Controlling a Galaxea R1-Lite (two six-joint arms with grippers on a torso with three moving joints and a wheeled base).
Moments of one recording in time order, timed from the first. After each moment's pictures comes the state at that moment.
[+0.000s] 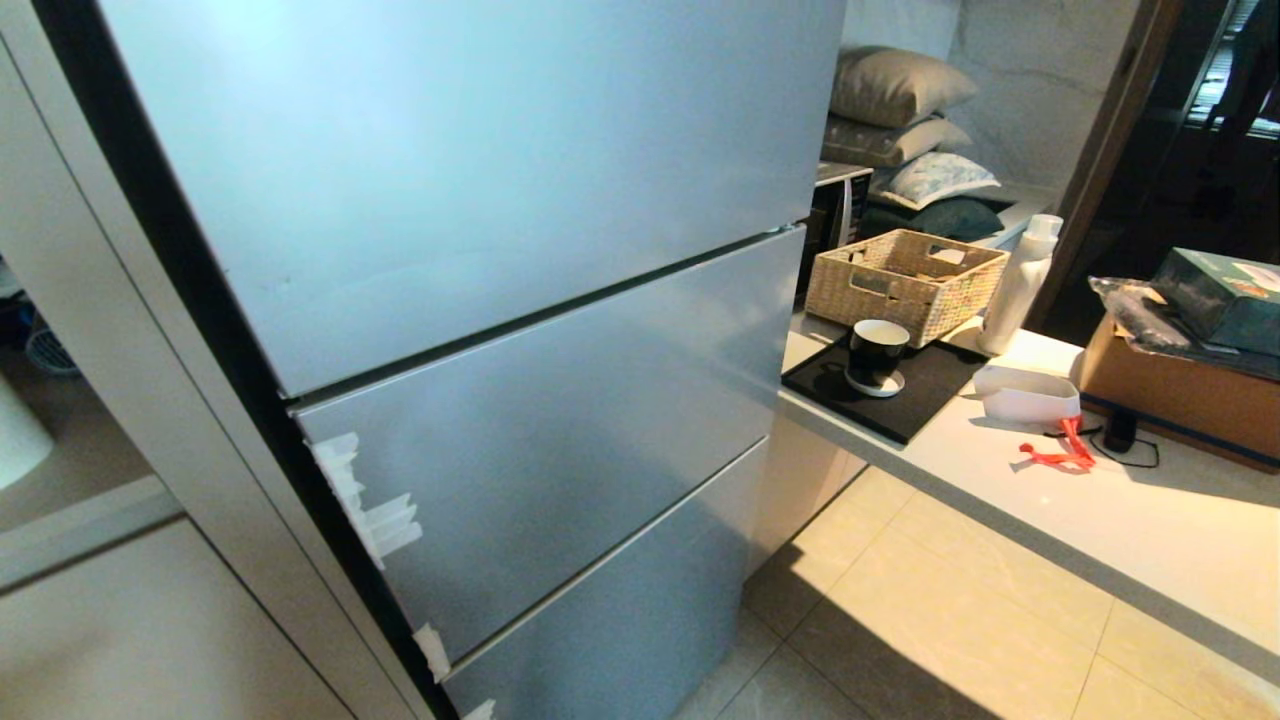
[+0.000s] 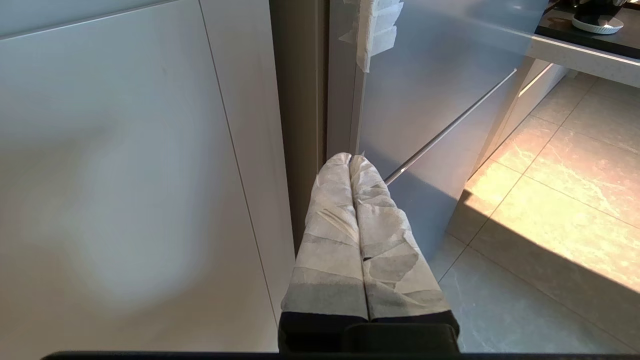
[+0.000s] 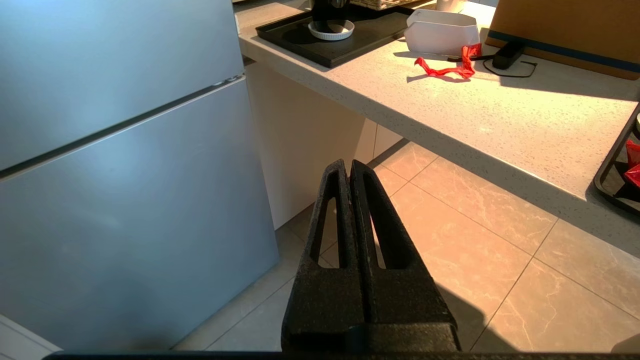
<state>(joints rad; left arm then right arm) 0.00 0.00 -0.01 0.02 0.00 0.00 0.00 0.00 0.00 0.00 -0.03 0.04</state>
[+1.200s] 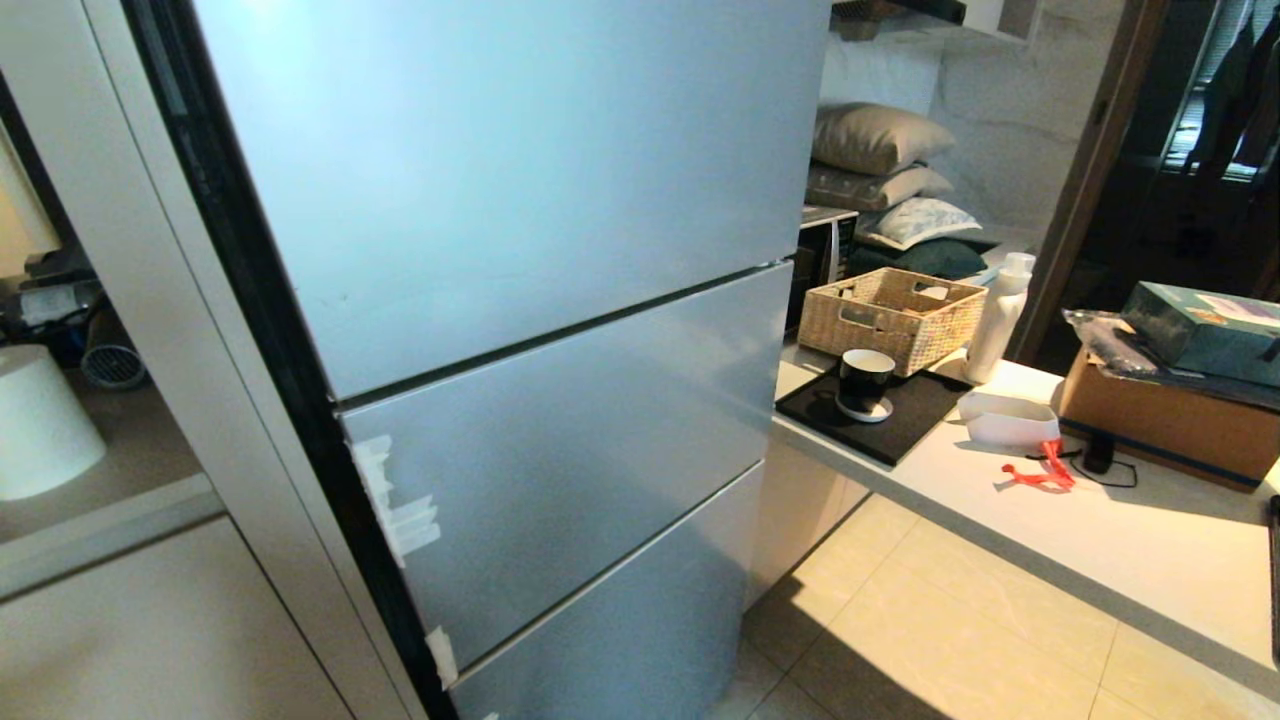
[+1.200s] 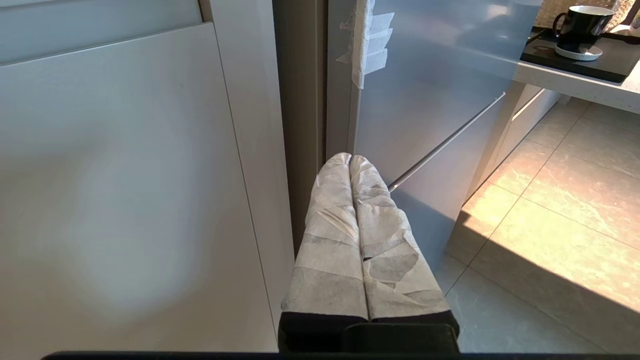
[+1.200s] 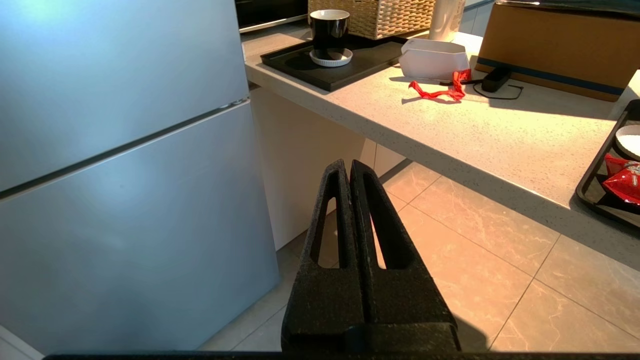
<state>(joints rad) 0.00 0.00 -0.01 0.02 0.00 0.00 0.00 0.00 0.00 0.00 -0.03 0.04</state>
